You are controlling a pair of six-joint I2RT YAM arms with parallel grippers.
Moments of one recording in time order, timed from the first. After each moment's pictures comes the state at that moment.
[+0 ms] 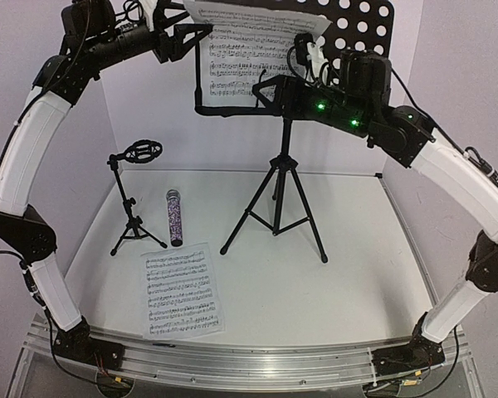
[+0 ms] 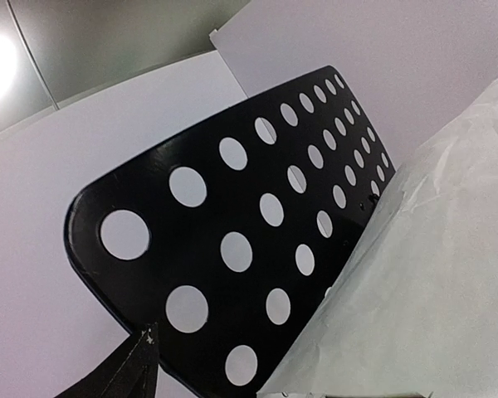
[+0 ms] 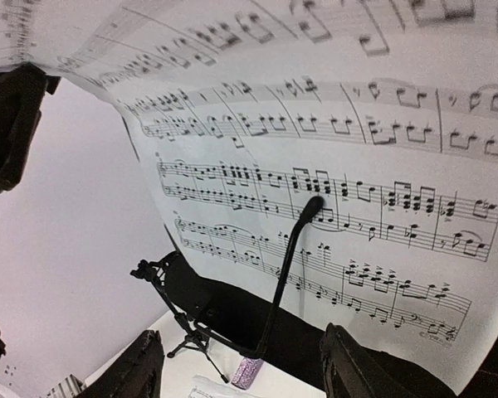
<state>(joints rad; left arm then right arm) -0.60 1.76 2.48 -0.50 0.41 0.47 0.89 1.62 1.90 -0.34 0.12 0.29</state>
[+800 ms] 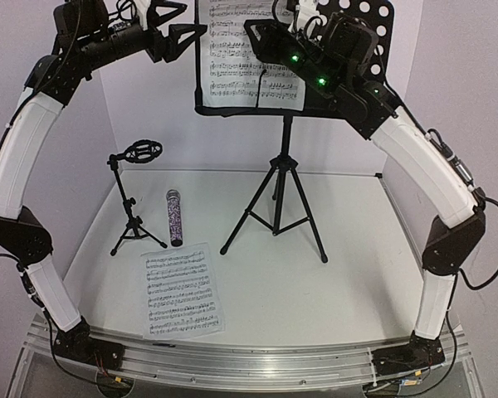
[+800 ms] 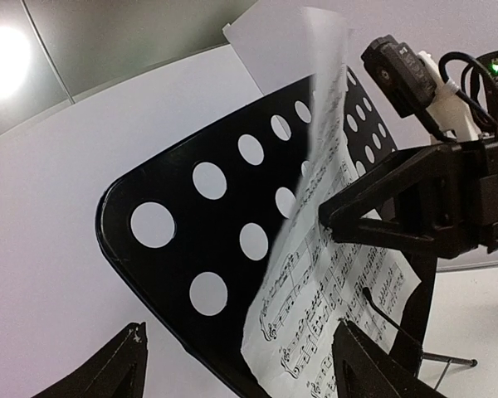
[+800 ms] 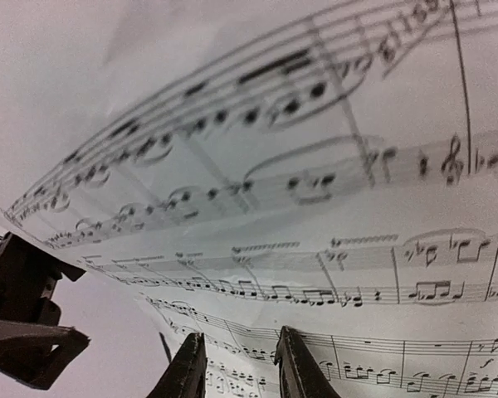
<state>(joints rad) -0.60 1.73 2.48 -0.53 0.36 0.48 0.90 1.95 2.42 -0.12 0.20 0.14</state>
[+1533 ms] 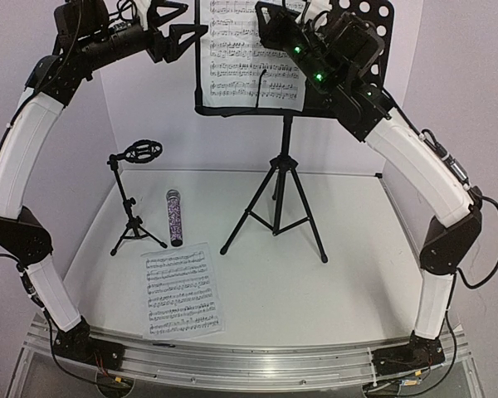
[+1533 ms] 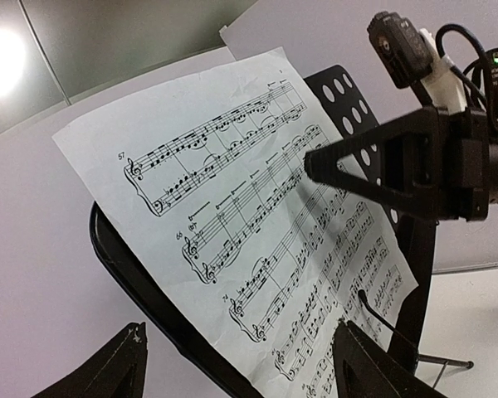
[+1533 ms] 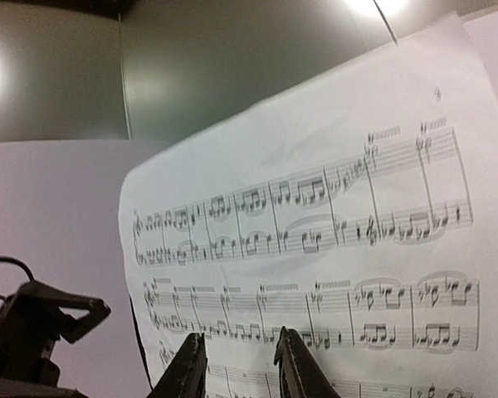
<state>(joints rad) -0.60 1.73 2.47 -0.52 0.37 0.47 0.90 1.96 2.40 0.10 0.27 0.10</state>
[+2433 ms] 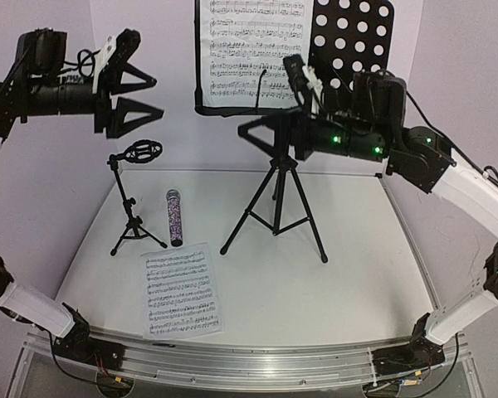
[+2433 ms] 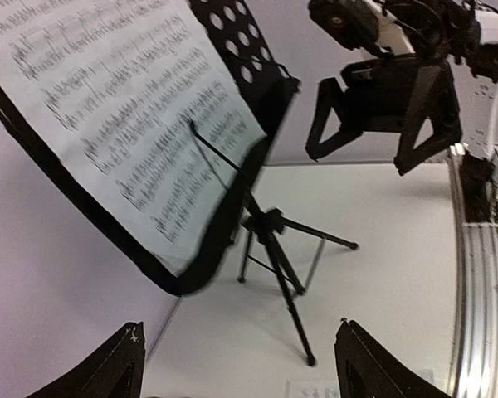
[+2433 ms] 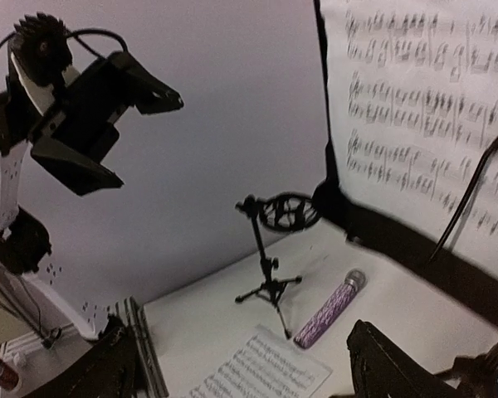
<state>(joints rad) -0.60 1.39 2.14 -0.99 0.47 0.55 0.97 1.47 1.71 -0.31 -0.16 0.20</state>
